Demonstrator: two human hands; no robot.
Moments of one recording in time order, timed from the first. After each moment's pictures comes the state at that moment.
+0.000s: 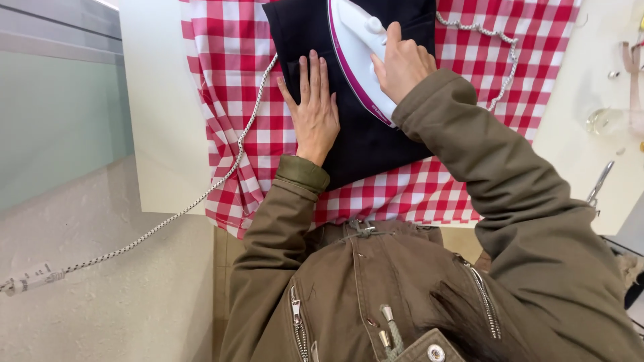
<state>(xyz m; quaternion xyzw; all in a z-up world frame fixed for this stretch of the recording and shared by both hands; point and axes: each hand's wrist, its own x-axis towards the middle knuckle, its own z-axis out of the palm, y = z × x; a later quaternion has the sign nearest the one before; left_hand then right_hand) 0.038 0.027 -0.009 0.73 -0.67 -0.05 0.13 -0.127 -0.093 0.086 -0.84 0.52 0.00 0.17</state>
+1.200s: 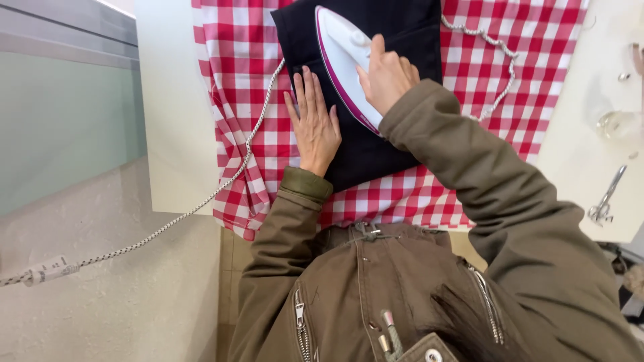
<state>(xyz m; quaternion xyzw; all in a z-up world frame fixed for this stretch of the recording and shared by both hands) 0.046 0.042 0.002 0.75 -0.62 -0.11 0.19 -0.088 -0.083 0.078 -0.84 0.52 -0.03 0.16</state>
